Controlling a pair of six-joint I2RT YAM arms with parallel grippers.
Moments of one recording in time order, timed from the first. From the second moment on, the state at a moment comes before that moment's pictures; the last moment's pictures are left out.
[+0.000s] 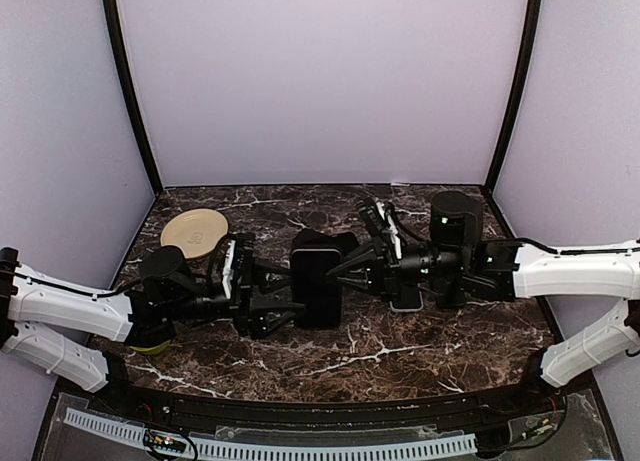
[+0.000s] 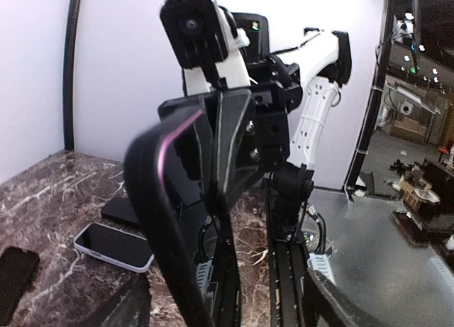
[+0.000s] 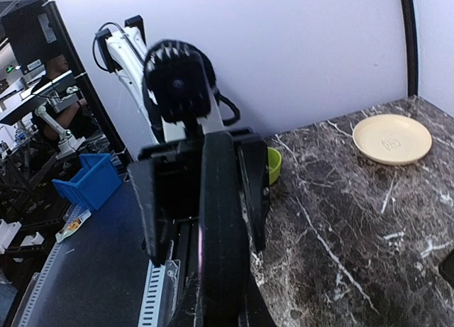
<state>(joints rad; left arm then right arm) -1.01 1.22 0.45 0.83 0.44 -0.18 0.97 1.29 0.81 0.34 -0.66 0.21</state>
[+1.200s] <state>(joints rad) -1.01 1.15 0.46 0.74 0.12 -0.07 0.51 1.81 0.99 -0.04 -0.78 0.40</state>
